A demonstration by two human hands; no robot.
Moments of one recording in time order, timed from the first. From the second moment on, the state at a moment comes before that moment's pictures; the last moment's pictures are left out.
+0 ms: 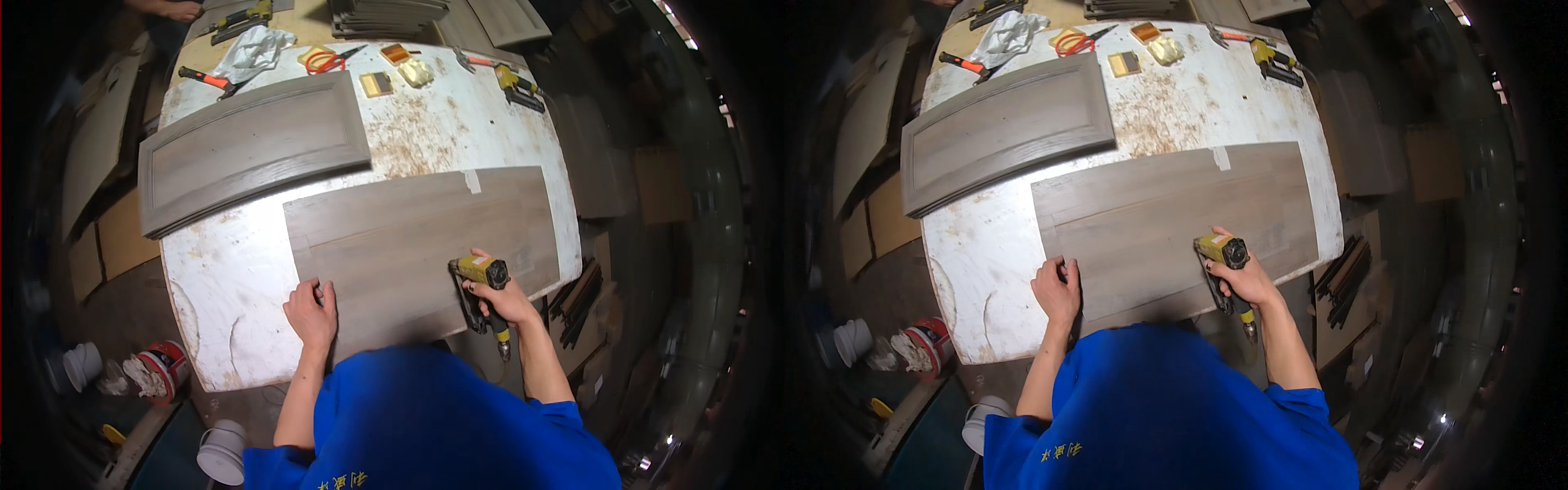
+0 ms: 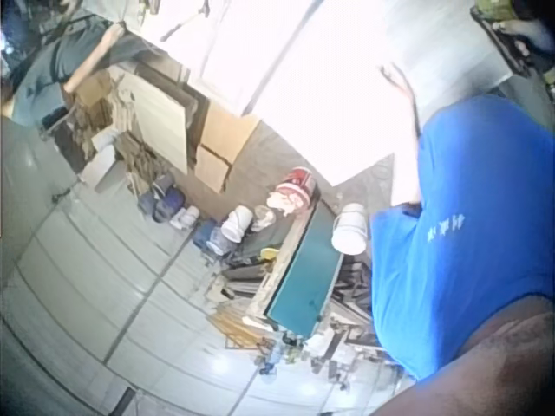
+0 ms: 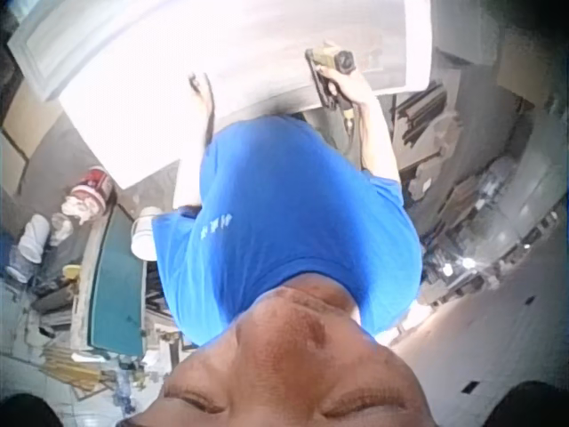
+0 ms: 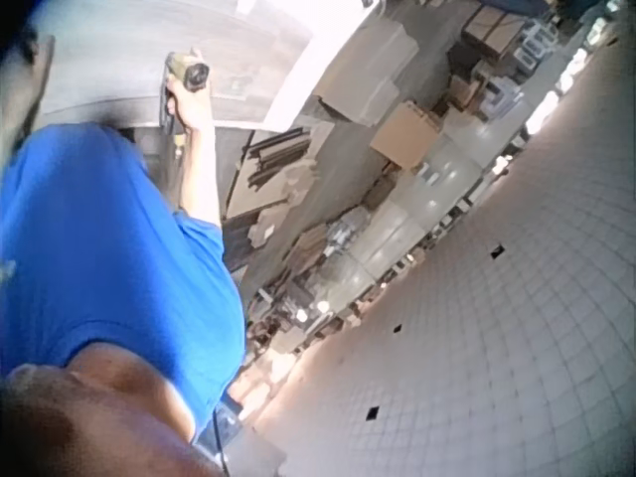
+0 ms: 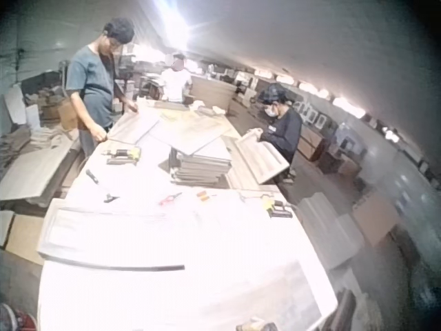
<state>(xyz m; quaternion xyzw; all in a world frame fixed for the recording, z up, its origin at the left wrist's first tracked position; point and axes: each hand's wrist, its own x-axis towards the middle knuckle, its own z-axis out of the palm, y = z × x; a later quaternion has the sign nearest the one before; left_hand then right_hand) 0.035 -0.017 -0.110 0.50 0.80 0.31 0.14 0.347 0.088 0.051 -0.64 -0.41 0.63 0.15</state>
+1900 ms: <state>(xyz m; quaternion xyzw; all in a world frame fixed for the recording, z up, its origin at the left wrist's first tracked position) 0.062 0.023 -0.114 0.21 0.87 0.38 0.22 0.511 0.219 -0.094 -0.71 -0.62 0.29 0.16</state>
